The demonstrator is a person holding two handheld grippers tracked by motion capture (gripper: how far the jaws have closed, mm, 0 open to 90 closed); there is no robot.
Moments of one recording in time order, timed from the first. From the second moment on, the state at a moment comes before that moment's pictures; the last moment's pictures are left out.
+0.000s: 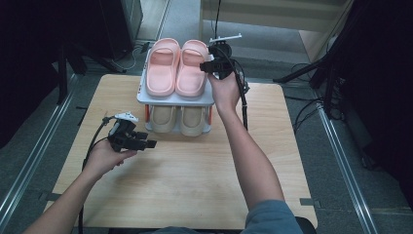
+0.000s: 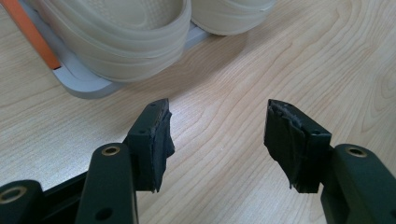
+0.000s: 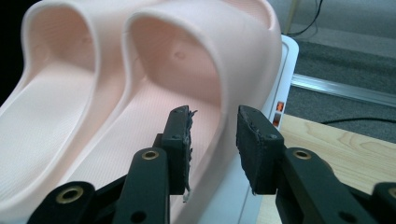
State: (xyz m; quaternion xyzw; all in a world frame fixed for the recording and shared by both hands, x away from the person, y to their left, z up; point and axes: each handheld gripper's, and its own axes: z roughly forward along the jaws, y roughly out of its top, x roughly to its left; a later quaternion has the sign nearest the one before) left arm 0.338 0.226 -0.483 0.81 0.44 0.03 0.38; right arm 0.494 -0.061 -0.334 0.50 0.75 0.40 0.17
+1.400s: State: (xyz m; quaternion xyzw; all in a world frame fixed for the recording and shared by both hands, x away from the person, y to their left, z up) left arm 0.339 0.233 -0.485 0.81 0.45 0.04 0.37; right arm 0.356 -0.124 -0.397 0.36 0.80 0.48 0.07
